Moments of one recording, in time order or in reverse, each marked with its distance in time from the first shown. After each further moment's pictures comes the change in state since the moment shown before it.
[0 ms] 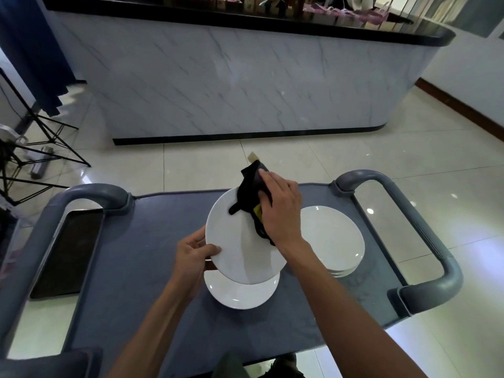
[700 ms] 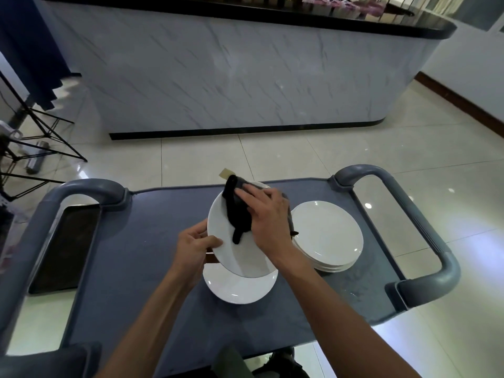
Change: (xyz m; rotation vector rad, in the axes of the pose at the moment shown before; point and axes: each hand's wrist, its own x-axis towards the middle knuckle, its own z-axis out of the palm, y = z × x) left_hand 0.013 0.000 0.001 0.031 -0.042 -0.046; right_hand -0.028 -0.003 0.013 -0.039 -0.094 -0.167
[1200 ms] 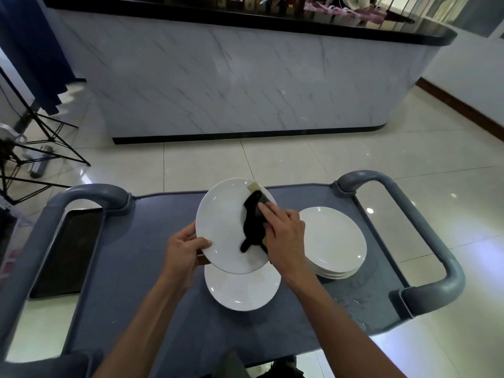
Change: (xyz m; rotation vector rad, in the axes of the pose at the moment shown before) left_hand 0.004 0.006 -0.018 -0.076 0.100 -0.013; right_hand -0.027 0.020 0.000 -0.064 0.008 0.173
